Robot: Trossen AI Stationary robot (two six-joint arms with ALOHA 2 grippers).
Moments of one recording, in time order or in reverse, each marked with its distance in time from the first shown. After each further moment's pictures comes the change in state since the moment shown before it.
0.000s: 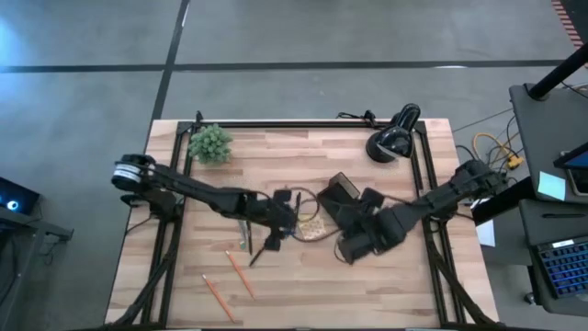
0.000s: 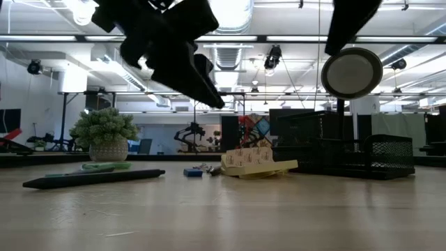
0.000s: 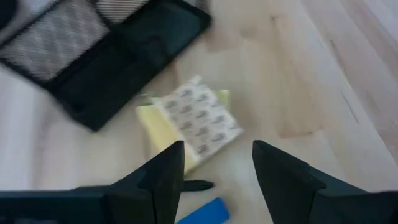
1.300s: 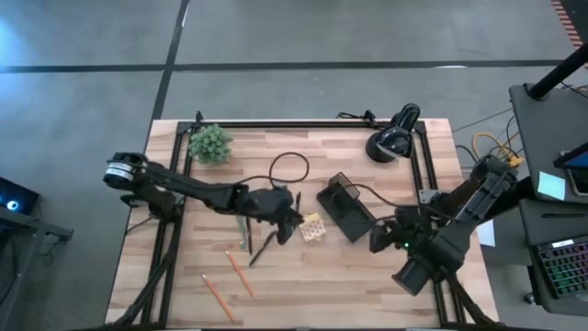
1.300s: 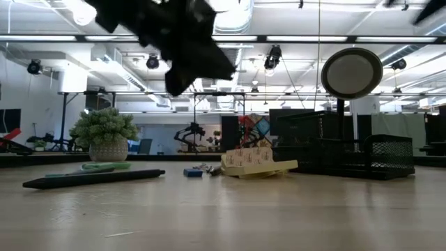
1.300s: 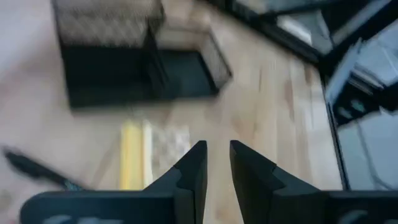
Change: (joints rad) left arm 0.039 -0.085 -0.068 0.198 0.042 -0.678; right arm 0.330 -0.160 -0.108 -0.235 0.126 1.352
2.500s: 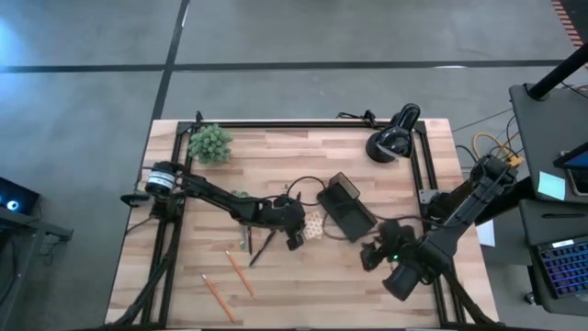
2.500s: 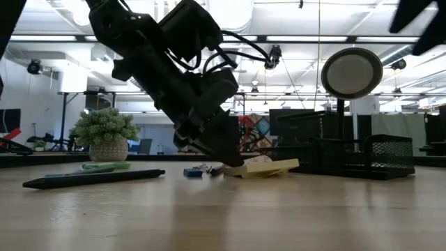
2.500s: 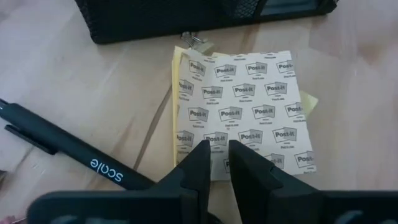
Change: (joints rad) left arm 0.001 0.357 0.061 0.036 -0.161 0.114; right arm -0.029 0.002 -0.167 0.437 -0.071 -0.386
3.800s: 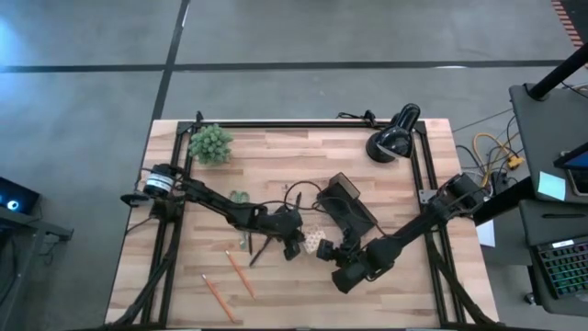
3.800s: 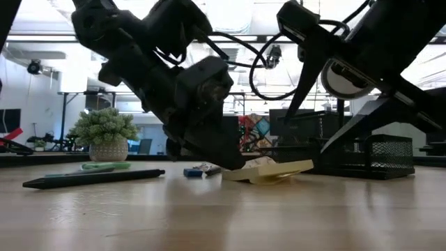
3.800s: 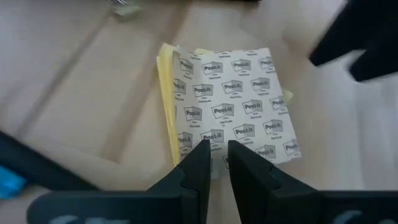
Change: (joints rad) left arm -0.072 0.006 -0.060 0.134 0.137 -0.156; right arm -0.216 0.330 -0.089 0.686 -0.028 0.391
